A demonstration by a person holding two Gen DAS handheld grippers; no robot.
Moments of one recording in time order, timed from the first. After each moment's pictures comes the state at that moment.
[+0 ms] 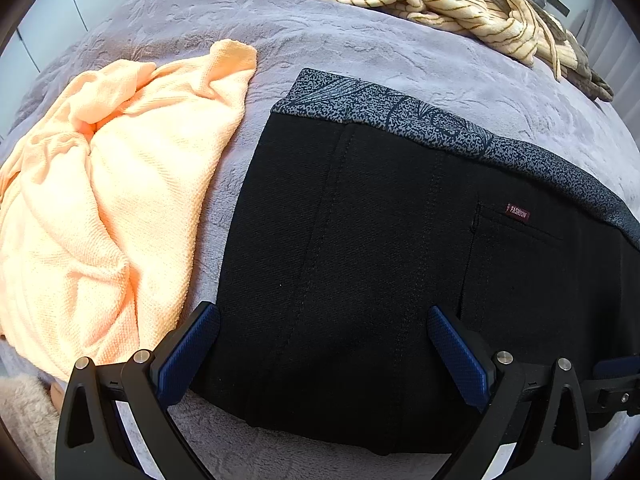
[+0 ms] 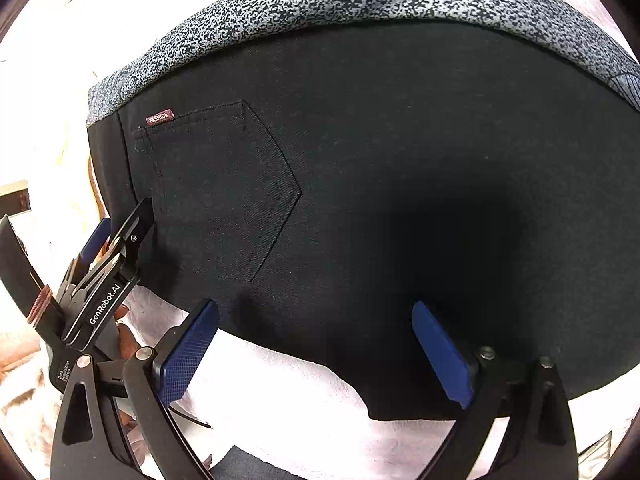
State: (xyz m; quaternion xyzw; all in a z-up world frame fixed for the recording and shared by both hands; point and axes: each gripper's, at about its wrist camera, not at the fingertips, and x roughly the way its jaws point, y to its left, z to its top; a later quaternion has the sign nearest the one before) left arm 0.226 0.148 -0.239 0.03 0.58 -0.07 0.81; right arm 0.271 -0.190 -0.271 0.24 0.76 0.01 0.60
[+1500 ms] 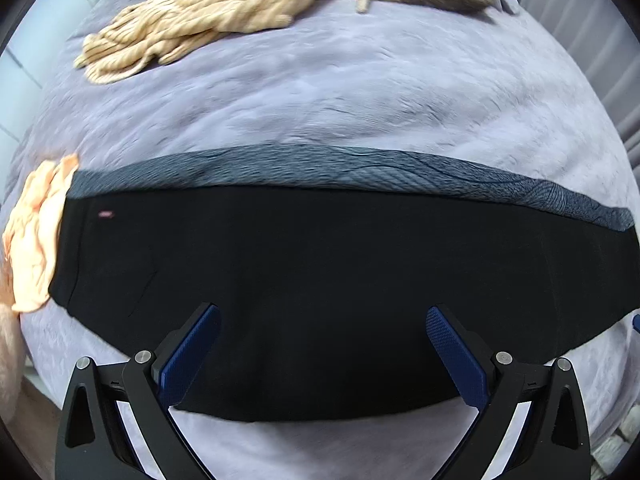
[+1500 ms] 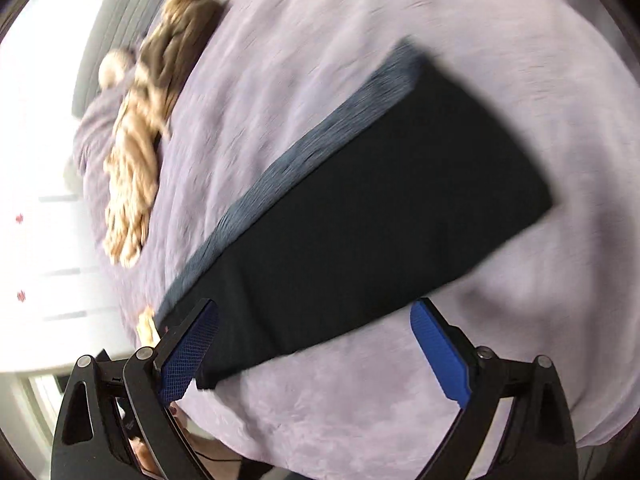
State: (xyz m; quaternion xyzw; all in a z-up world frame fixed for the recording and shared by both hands) left arm 0.134 -0.212 -0.178 0.12 0.61 -0.10 0.78; right arm 0.033 -0.642 -0.192 0.52 0.52 -0.11 0.67
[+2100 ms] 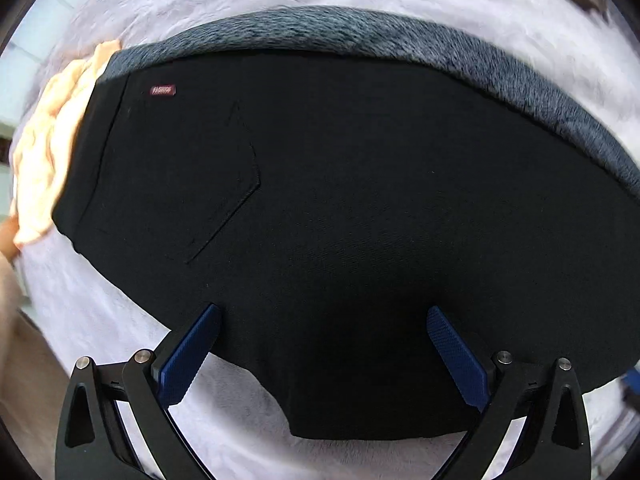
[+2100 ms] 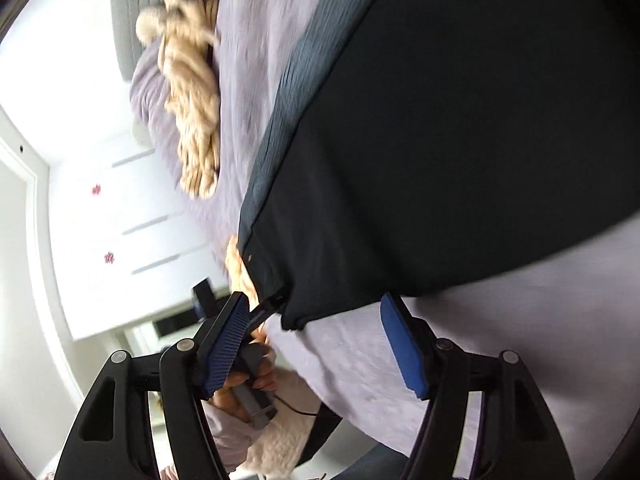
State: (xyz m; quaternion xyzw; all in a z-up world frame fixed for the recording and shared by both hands) left arm 0.156 -0.097 -0.245 0.07 0.68 0.00 0.73; right arm 0.089 -0.525 -0.272 0.63 0.52 0.12 0.56
